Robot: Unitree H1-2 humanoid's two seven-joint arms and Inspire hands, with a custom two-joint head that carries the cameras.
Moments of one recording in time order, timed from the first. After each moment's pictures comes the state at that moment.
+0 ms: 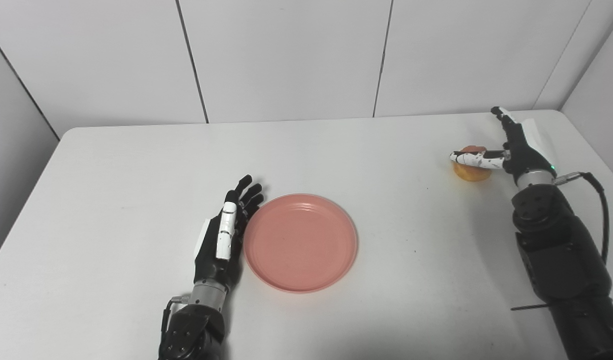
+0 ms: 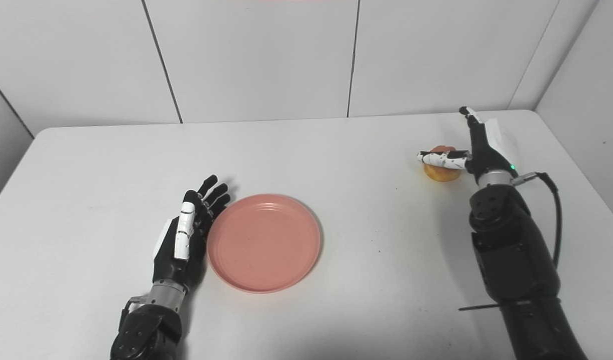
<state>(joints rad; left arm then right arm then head) -0.18 -0.04 -0.03 0.01 -0.16 0.06 -0.08 -0.58 -0.39 0.00 0.25 -0.49 0.45 -0.02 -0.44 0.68</state>
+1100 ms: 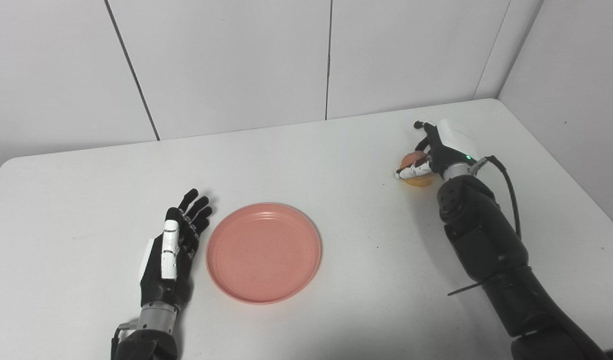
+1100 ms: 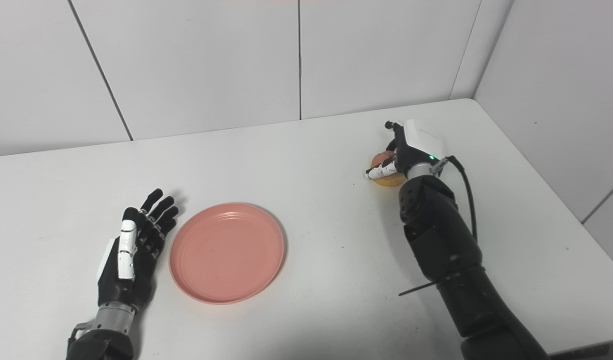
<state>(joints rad) -0.20 0.00 0.00 0.04 -0.19 0.04 -0.14 -0.61 -0.36 0.04 0.33 -0.78 0.46 0.06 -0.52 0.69</state>
